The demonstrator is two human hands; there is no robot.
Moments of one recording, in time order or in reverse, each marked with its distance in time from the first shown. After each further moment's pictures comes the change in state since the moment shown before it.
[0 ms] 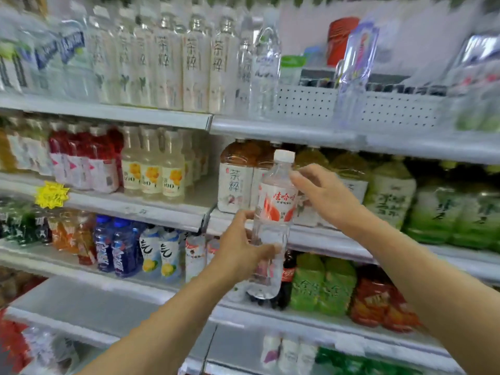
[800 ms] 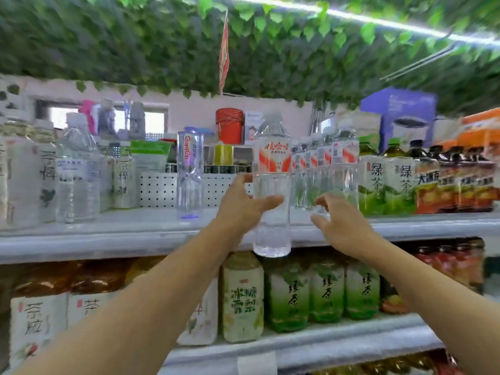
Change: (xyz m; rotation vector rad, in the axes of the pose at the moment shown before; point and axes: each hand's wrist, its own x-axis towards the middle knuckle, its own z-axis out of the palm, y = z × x) left_hand 0.138 0.261 0.209 -0.178 -0.196 0.349; right_hand 0.015 0.092 -0.304 -0.623 0.393 0.221
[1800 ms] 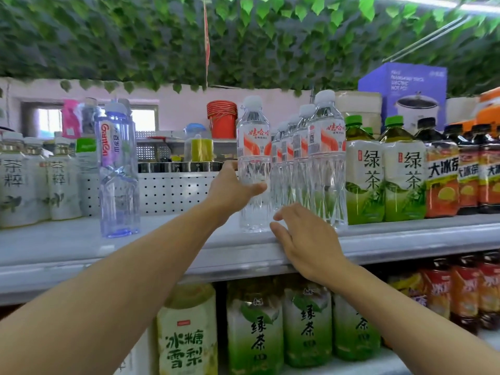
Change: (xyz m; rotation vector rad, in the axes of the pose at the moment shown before) left_hand 0.145 -0.043 0.083 0.230 0.077 0.000; right_hand 0.069 0.075 0.053 -0.172 0.018 -0.264
